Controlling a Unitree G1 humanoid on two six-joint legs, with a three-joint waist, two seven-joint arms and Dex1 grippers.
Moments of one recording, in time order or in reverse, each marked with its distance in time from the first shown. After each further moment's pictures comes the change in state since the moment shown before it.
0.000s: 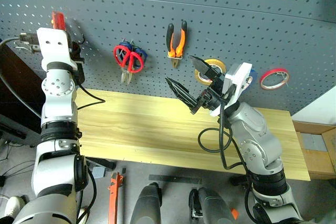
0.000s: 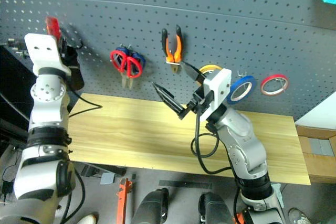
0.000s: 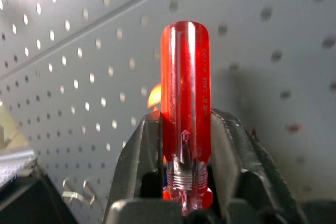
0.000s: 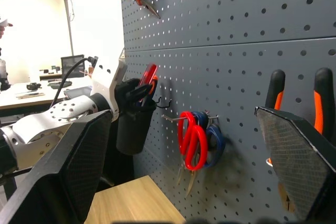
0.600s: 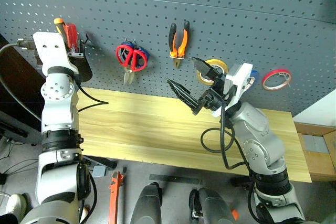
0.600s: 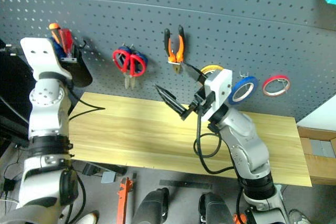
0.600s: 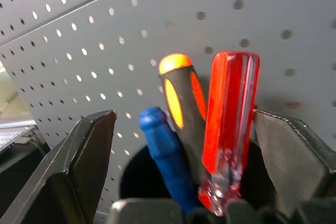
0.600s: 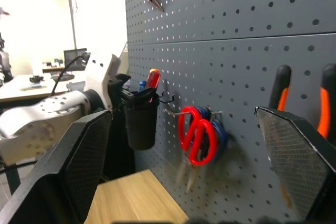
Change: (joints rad) left arm 0.105 -0.055 0.039 -0.276 -0.101 0.207 -0.020; right arm 0.004 -0.055 -0.009 -0.021 0.003 0.007 0.013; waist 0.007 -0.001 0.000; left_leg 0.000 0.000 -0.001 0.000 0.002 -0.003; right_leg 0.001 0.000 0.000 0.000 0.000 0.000
